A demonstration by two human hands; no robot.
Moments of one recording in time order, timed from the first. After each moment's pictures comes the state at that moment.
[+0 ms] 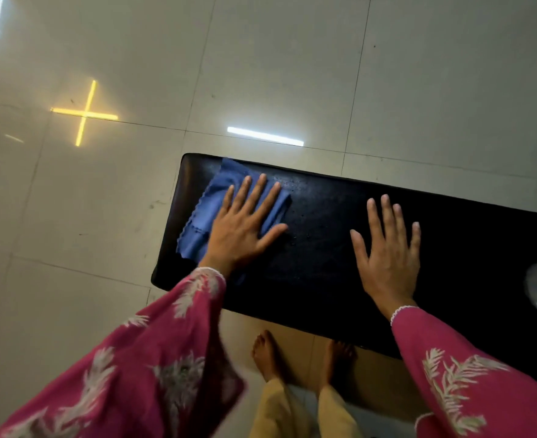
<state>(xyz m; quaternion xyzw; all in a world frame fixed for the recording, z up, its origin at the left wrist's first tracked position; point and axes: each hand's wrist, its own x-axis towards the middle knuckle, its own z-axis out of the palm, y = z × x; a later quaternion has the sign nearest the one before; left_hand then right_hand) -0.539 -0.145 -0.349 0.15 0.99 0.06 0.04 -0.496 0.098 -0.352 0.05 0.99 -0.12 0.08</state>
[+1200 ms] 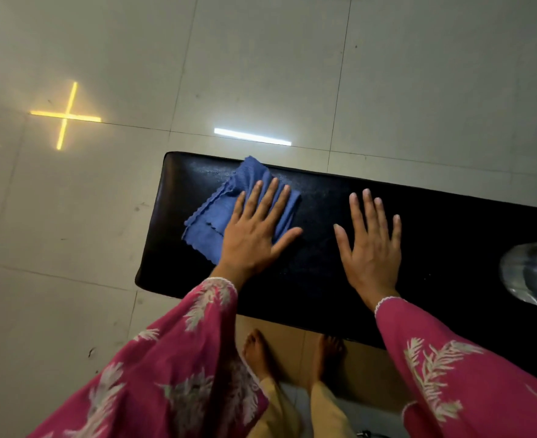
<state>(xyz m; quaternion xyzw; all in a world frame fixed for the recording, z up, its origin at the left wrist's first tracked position) -0.527 -0.104 -0.348 0.15 0.98 0.08 0.06 -0.496 0.098 -0.354 0.05 0.99 -0.11 0.05</state>
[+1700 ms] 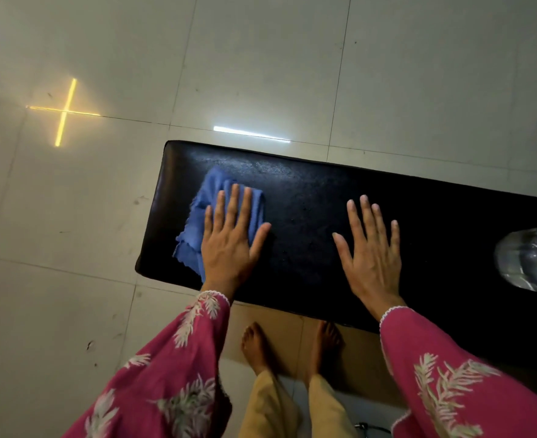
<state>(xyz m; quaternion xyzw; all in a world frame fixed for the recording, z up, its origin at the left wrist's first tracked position) -0.486 -0.127 -0.354 0.02 1.00 0.07 0.00 -0.466 0.103 -0.351 0.01 0.99 -0.12 0.07</state>
